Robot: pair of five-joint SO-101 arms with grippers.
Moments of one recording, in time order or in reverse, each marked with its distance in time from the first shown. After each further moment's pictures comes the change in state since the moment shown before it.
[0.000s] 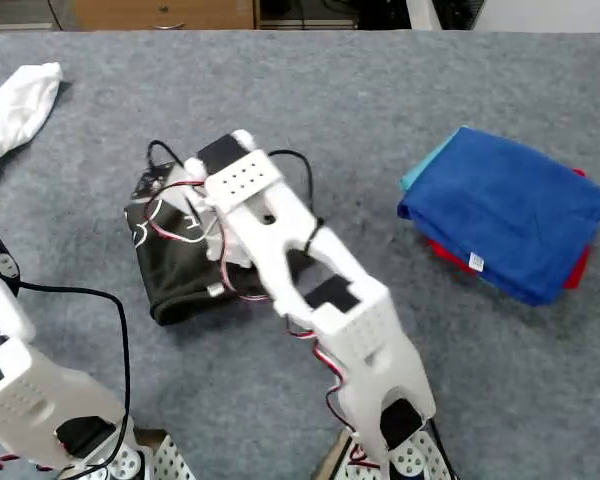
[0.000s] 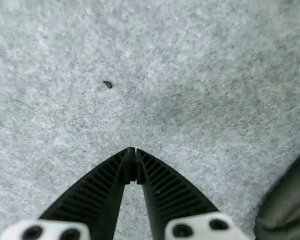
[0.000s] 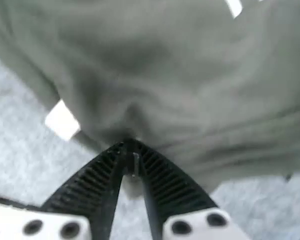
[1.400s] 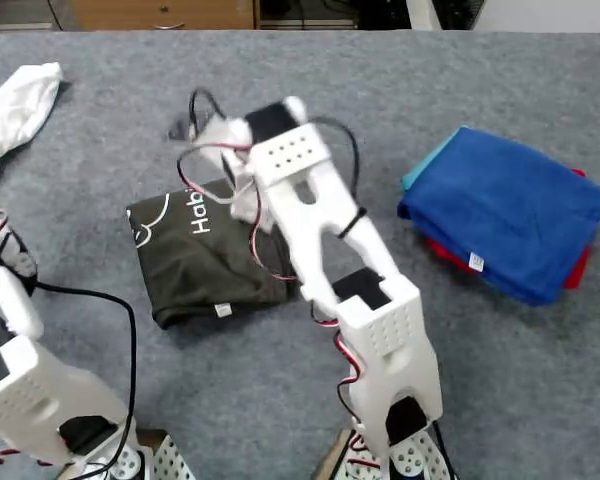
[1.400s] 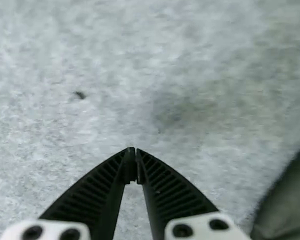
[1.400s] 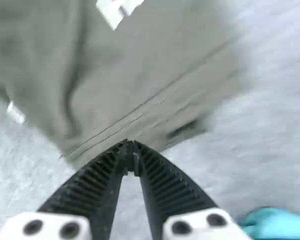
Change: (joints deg) left arm 5.3 0.0 2.7 -3.1 0.3; right arm 7.6 -2.3 -14.0 -0.4 -1.4
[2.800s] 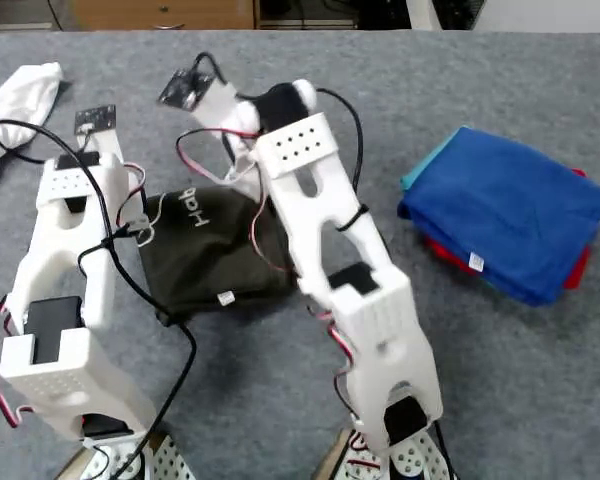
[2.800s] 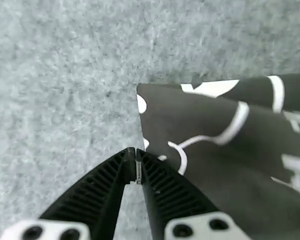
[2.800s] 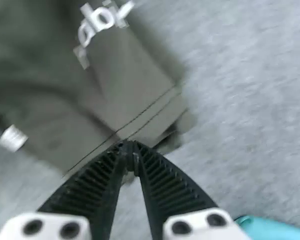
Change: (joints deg) left arm 29.3 0.0 7.9 -19.7 6.4; right arm -0.4 1.1 -4.6 0.2 -0.4
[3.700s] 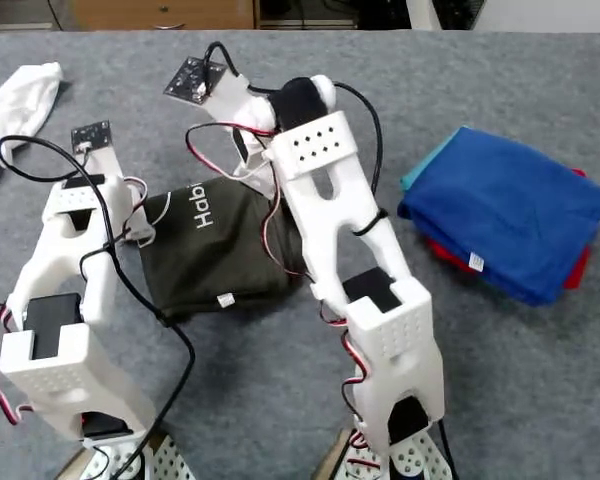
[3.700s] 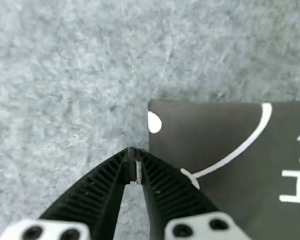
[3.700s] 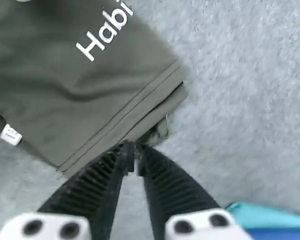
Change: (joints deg) left arm -0.7 1.7 5.3 -10.2 4.7; right arm 2.2 -3.8 -0.7 0.2 -2.1
